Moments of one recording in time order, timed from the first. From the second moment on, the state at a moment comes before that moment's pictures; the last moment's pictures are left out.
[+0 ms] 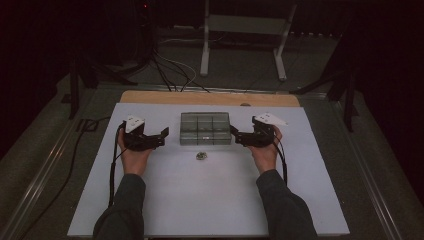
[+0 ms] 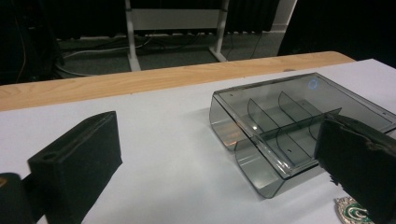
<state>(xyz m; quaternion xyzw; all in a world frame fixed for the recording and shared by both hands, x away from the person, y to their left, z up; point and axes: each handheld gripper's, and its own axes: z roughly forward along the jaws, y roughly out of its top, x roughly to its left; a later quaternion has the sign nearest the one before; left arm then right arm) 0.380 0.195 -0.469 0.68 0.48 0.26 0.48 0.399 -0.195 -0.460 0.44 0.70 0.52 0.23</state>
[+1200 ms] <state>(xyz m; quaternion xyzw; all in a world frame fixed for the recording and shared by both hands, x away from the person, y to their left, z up) 0.412 0.142 -0.510 0.73 0.52 0.20 0.39 0.426 -0.182 -0.509 0.50 0.73 0.41 0.21</state>
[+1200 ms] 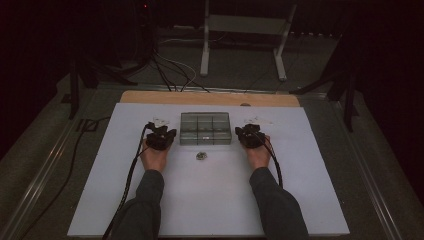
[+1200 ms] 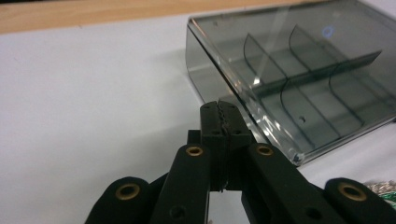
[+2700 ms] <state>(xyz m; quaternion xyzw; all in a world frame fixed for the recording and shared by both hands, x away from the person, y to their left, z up) 0.382 0.106 -0.512 0.77 0.48 0.18 0.38 0.418 -0.210 -0.519 0.46 0.79 0.38 0.15</state>
